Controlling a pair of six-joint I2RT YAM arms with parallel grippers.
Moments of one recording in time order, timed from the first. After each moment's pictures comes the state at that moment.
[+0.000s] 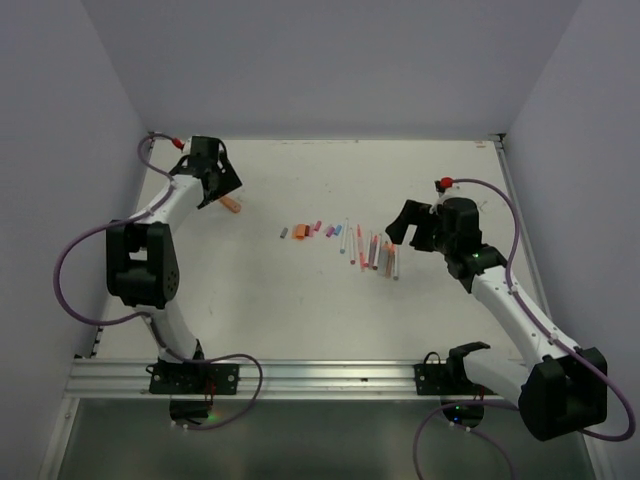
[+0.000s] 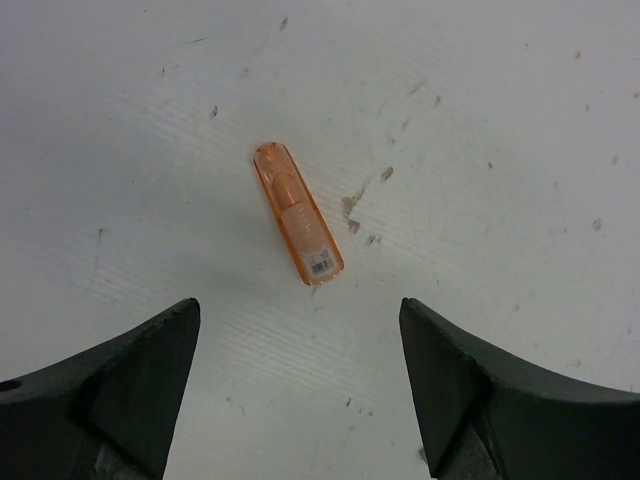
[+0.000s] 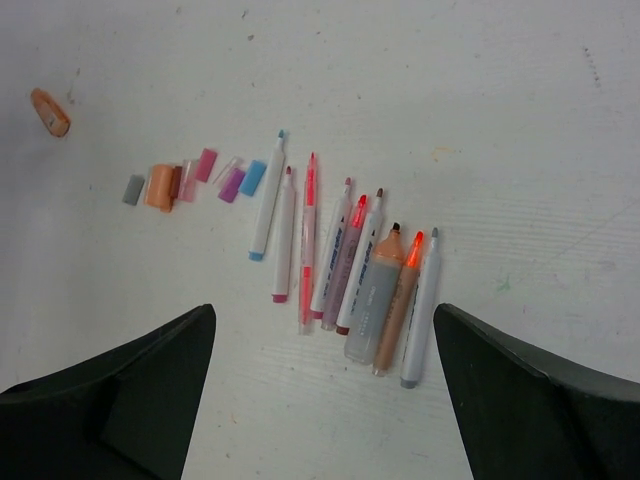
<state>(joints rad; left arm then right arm) -0.09 1.79 1.37 -0.44 -0.22 -0.57 0.25 1.07 0.74 -0.23 -0.11 0.45</state>
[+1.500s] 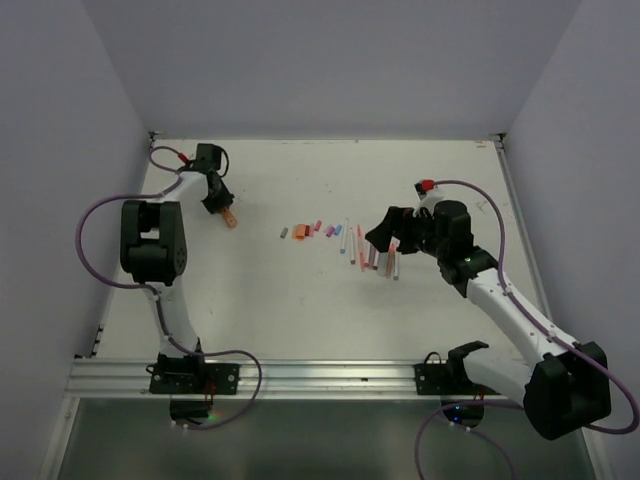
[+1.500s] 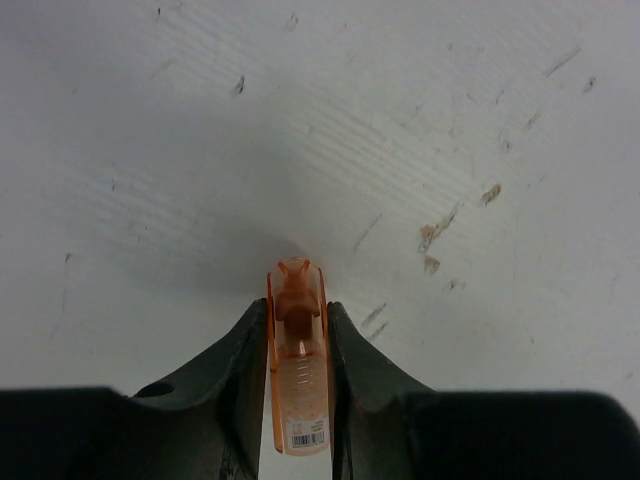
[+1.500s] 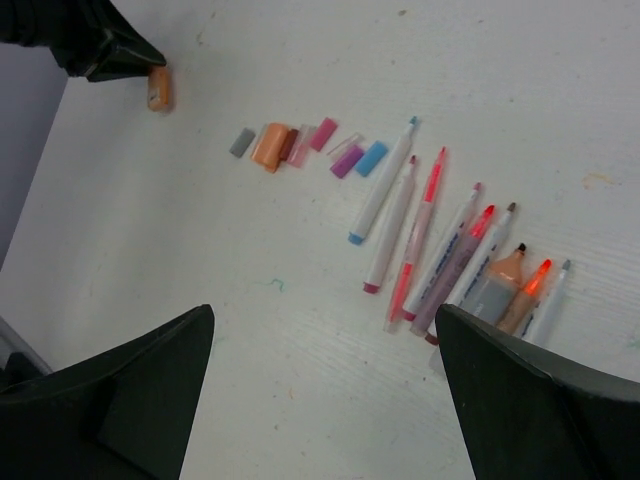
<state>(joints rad) -0.04 2.08 1.52 -0.51 -0.21 -0.60 0.29 1.07 0.70 -0.11 -0.31 0.42</state>
